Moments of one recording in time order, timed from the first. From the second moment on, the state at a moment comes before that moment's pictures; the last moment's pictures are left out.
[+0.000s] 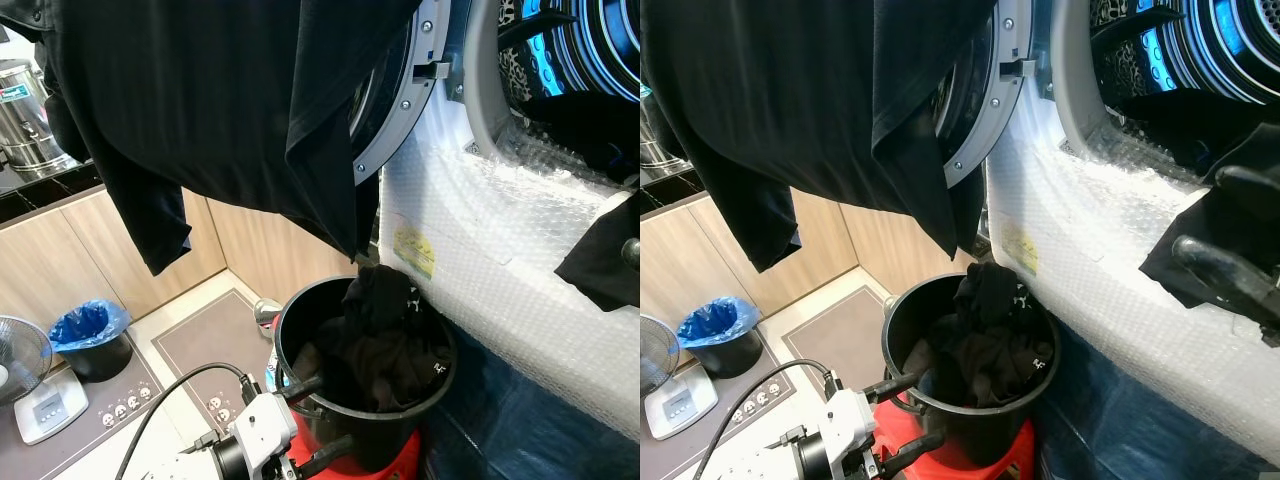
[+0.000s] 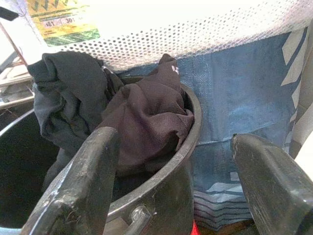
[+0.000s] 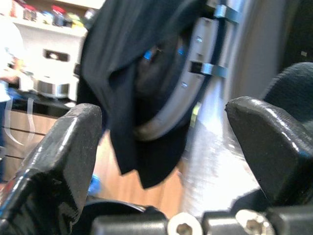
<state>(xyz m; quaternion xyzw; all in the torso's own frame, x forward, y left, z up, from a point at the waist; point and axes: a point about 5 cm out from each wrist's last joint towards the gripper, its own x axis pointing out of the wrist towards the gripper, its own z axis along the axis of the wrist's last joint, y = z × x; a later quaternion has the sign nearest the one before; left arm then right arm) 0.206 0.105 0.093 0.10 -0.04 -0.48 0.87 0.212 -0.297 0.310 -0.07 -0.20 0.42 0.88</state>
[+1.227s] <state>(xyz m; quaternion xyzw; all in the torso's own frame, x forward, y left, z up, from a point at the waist) 0.207 0.098 0.093 0.09 -0.05 -0.47 0.88 0.249 -0.281 0.407 -0.35 -0.15 0.16 0.91</state>
